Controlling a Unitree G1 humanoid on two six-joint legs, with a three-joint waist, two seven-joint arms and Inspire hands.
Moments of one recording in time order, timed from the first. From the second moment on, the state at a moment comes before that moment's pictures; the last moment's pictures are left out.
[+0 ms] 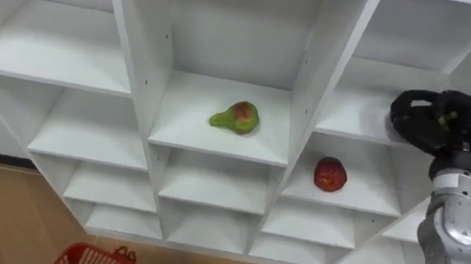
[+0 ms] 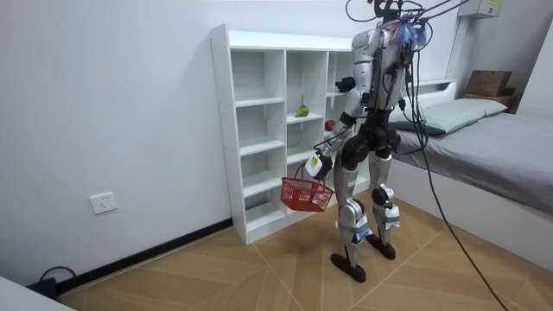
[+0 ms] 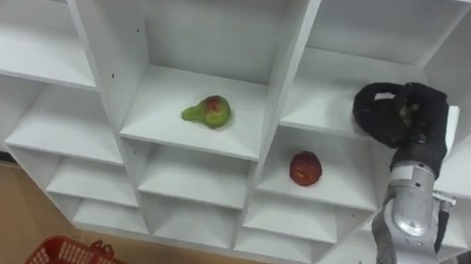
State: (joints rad) left arm 0.12 0.20 -0.05 0.98 0.15 -0.04 0.13; right arm -0.10 -0.32 -0.02 0.39 0.30 -0.30 -0.22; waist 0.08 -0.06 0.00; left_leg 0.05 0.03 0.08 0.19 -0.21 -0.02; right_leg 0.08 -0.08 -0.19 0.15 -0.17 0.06
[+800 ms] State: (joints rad) left arm 0.00 0.14 -0.23 0.85 -0.13 -0.09 0.05; right arm 0.11 -0.23 0.40 0.25 0.34 -0.12 0.17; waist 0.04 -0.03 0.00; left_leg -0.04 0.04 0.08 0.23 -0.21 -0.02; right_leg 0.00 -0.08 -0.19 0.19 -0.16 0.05
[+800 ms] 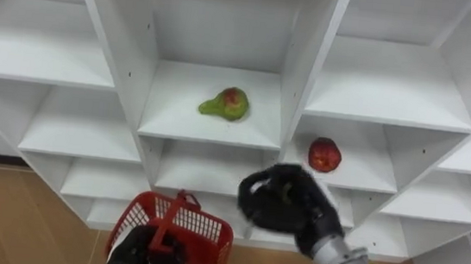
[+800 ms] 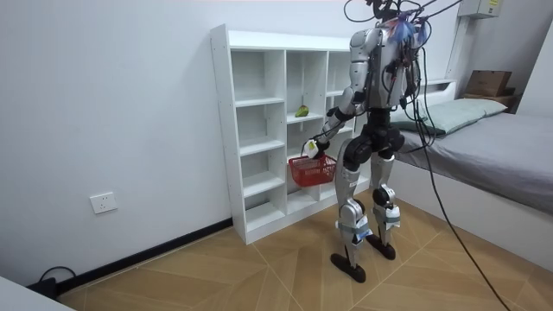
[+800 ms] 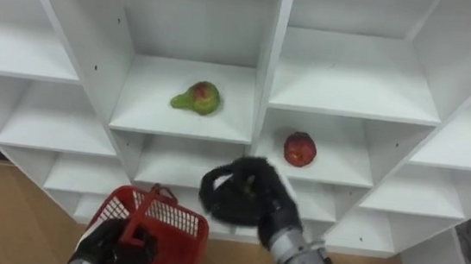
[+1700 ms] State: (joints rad) left arm -0.08 0.12 -0.34 0.80 -0.24 -0.12 -0.01; right arm -0.13 -0.14 0.44 0.85 0.51 -0.09 0.22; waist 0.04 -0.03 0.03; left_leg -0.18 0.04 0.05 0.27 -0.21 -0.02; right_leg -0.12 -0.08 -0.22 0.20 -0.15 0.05
